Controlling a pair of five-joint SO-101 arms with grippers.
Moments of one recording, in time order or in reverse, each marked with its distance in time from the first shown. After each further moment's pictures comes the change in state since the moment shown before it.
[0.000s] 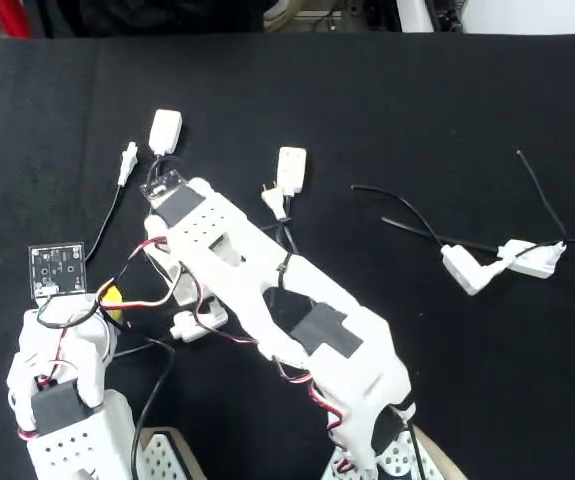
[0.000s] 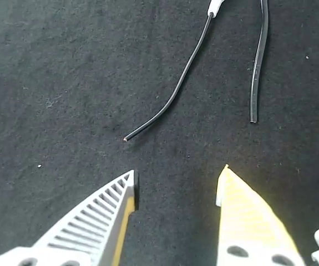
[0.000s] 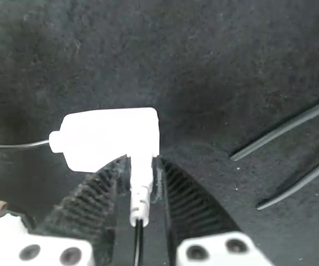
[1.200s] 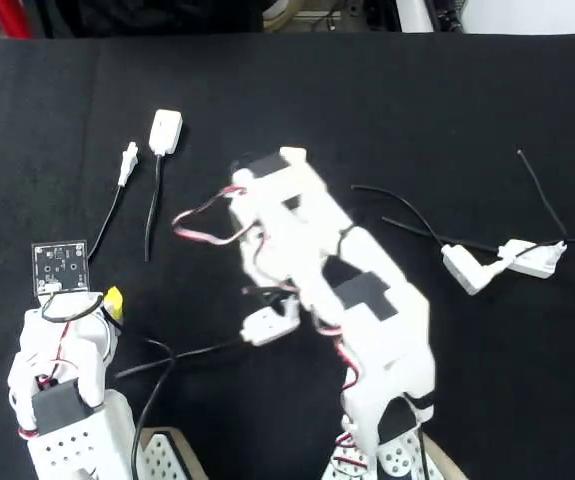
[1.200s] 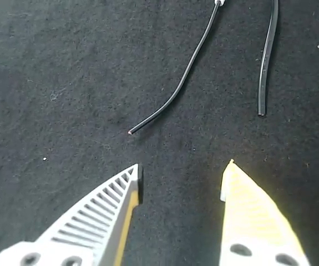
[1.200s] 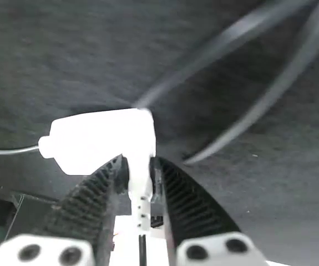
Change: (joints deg) left arm 0.0 0.0 0.5 -0.4 -0.3; right arm 21.7 2.5 5.4 9.8 20.1
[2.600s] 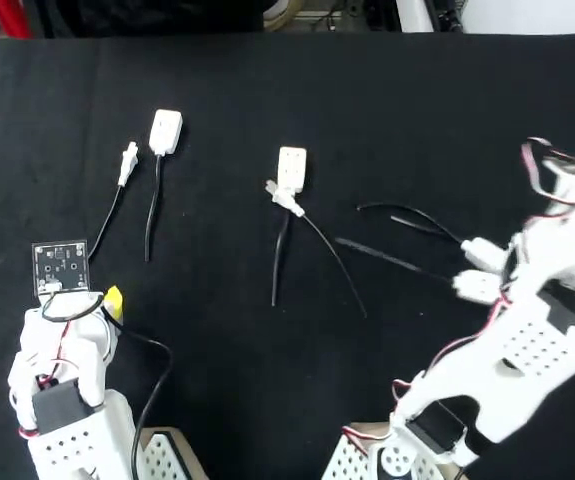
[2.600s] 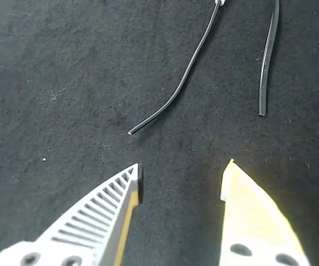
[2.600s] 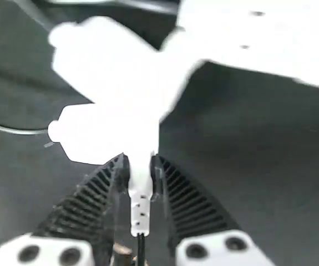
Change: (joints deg) left arm 0.0 0.0 0.5 -0.7 0.0; right arm 69.9 5.0 -22.3 0.1 29.6
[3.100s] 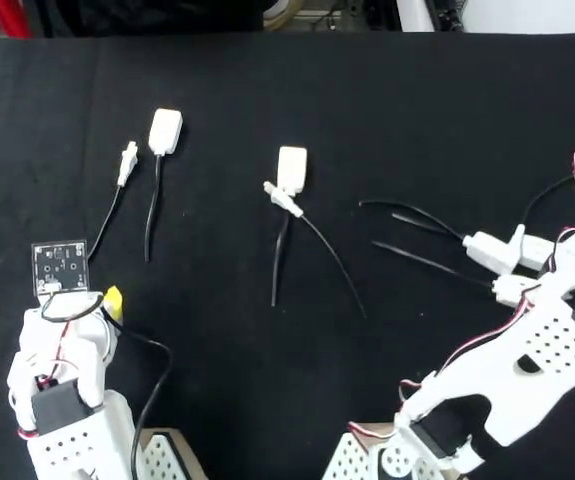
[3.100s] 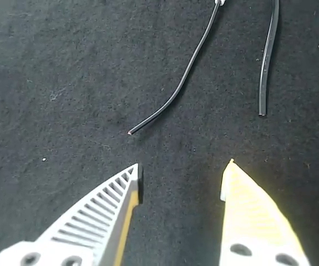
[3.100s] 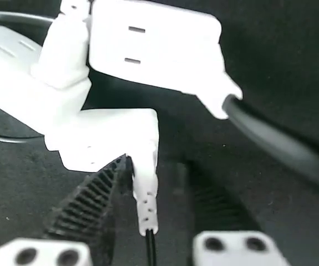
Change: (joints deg) left arm 0.0 0.0 0.0 -0.1 0.0; right arm 4.9 9.6 -13.8 0.2 8.2
